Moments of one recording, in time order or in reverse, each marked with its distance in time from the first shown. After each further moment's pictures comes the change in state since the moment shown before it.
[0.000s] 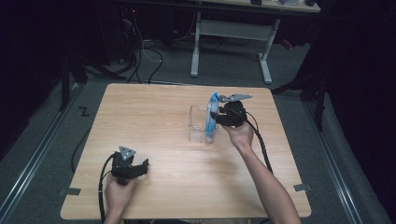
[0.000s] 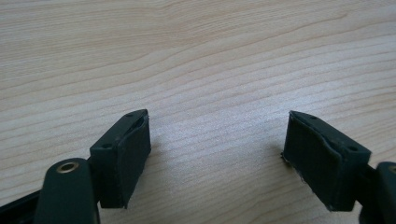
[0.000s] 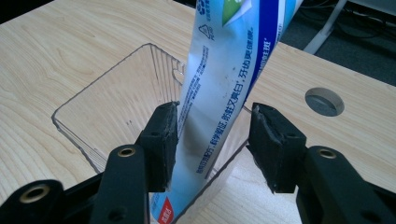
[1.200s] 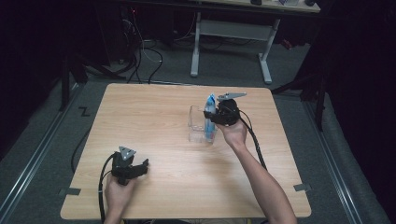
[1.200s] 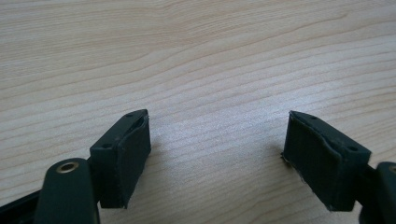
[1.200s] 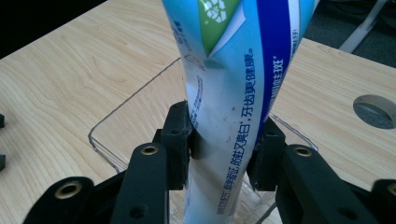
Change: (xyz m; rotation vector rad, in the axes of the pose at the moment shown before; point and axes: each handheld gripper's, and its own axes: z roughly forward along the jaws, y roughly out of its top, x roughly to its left) left arm 0.000 0.000 0.000 0.000 0.000 0.000; right arm 0.009 0.008 0.015 0.001 0.115 0.031
